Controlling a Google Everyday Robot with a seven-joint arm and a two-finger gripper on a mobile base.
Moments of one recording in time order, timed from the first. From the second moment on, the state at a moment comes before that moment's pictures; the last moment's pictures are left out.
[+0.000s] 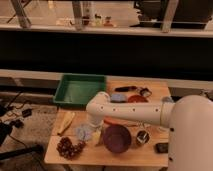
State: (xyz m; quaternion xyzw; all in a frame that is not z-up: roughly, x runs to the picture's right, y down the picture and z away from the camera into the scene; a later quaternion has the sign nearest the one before) arm -0.081 0.244 0.826 -0.35 -0.19 -0.16 0.90
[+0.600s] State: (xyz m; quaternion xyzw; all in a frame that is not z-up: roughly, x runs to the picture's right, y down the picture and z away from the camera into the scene) arm -0.082 0.241 0.821 -0.34 -0.20 -0.17 0.90
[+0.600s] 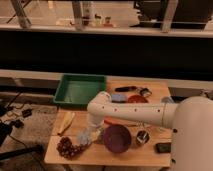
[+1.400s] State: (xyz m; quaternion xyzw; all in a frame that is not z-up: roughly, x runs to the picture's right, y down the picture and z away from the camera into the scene) arm -0.079 0.208 0.792 -0.32 -0.23 -0.15 0.91
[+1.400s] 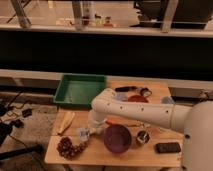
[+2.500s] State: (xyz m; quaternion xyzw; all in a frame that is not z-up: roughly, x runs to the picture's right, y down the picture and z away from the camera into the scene) arm 0.054 0.109 0.723 -0.20 -0.19 -0.04 0.96
